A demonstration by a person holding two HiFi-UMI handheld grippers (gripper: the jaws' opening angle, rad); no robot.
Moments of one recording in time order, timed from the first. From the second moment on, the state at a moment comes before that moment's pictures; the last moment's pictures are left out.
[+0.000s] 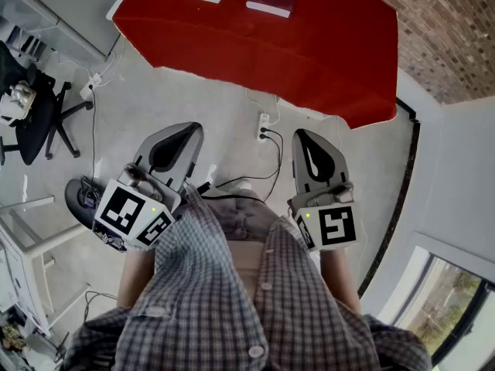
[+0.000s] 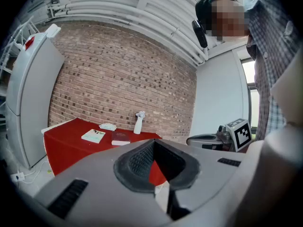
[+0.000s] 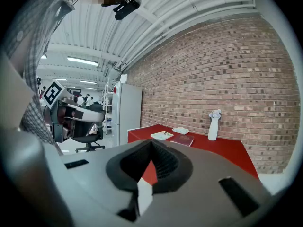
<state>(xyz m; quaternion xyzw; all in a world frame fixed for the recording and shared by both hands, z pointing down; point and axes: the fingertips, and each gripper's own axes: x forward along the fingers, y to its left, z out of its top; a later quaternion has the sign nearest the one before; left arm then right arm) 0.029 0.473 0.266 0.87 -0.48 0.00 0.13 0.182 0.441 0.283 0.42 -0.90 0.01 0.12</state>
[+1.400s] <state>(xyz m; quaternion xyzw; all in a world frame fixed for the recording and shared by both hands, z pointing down) 0.030 0.417 0.255 0.87 -0.47 -0.04 0.12 0.203 0.406 0.290 0.46 -0.88 0.03 0.11</state>
